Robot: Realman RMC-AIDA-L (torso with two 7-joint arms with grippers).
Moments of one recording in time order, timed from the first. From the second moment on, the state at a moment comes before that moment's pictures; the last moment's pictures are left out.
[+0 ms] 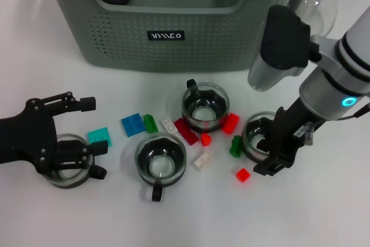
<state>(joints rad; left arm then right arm) -0.34 -2.09 0.33 0.79 2.22 1.98 -1.07 0.74 2.11 -1.56 -1.10 -2.49 -1.62 2.26</state>
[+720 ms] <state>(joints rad) -0.34 -2.09 0.33 0.79 2.22 1.98 -1.07 0.71 2.10 -1.62 -1.16 -2.49 -1.60 2.30</state>
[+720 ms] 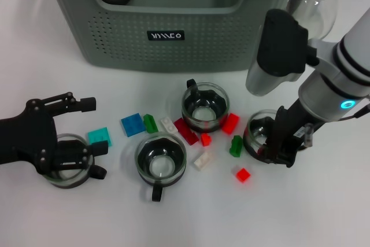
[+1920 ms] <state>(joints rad) -0.37 -2.09 0.33 0.76 2.22 1.95 -1.08 1.04 2.10 -1.23 -1.06 -2.38 -1.02 2.62</state>
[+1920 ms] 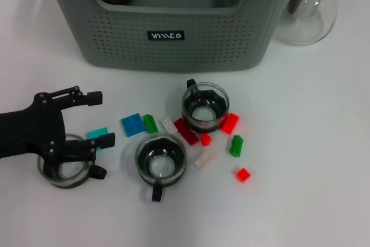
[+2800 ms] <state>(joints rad) -0.36 -2.10 0.33 0.74 2.22 1.93 -1.08 1.29 2.10 -1.22 -0.45 -2.67 -0.71 2.69</state>
